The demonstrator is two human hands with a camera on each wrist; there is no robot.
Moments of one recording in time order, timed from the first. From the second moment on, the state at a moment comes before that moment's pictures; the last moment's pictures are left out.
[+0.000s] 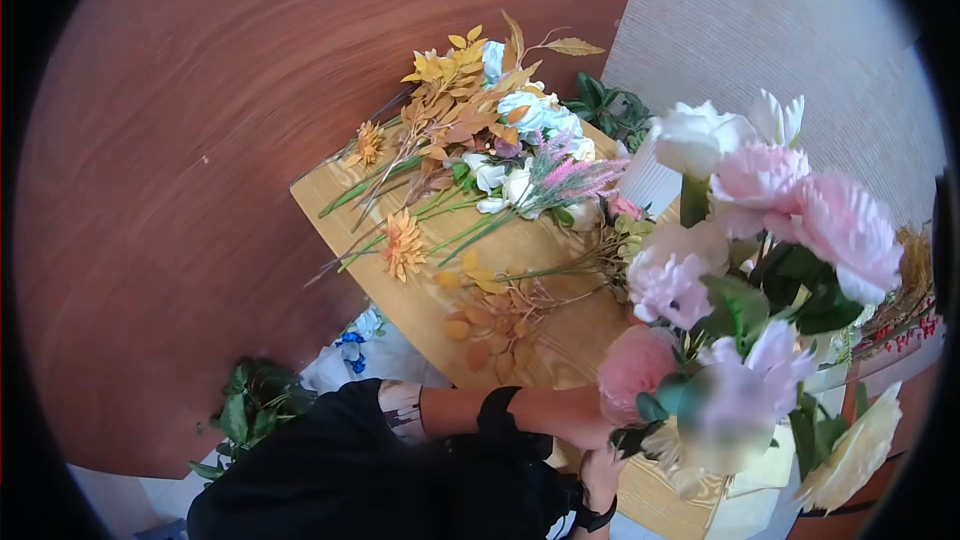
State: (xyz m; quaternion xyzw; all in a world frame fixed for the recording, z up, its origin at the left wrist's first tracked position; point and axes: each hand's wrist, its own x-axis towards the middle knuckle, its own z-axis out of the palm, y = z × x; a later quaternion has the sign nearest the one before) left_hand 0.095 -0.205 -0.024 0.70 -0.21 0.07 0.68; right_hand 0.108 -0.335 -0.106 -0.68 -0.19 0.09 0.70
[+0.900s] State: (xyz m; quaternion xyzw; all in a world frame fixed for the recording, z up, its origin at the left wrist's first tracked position) left_hand 0.043 0.002 -0.068 0.91 0.26 0.14 0.30; right_hand 0.137 -0.344 -0.093 -0.56 -0.10 -0.08 0.82
